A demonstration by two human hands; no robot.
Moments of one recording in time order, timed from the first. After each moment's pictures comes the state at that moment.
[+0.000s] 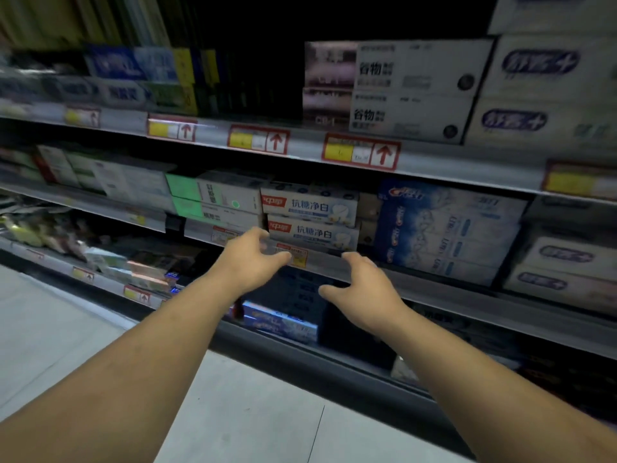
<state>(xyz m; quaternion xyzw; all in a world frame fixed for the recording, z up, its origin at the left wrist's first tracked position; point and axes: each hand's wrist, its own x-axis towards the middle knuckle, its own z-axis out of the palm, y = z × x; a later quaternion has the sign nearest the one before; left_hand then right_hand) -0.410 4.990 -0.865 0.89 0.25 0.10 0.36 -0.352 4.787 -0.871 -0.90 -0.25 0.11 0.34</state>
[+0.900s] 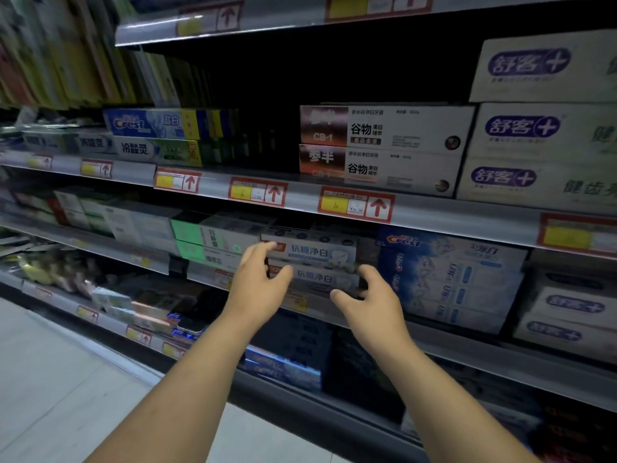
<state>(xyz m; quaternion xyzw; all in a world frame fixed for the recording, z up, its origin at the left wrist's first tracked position) -0.383 4.979 -0.852 0.85 0.21 0.26 0.39 -0.330 4.795 -0.854 -0.82 -0.17 0.05 0.55</state>
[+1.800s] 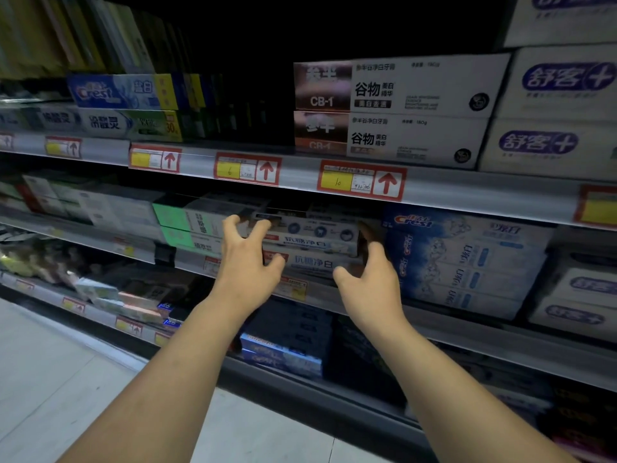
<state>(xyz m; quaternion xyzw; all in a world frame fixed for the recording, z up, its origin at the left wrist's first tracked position) -0.364 5.003 -0.862 0.91 0.21 0.25 0.26 -0.308 4.822 -0.867 -0.83 -0.14 0.01 0.55</state>
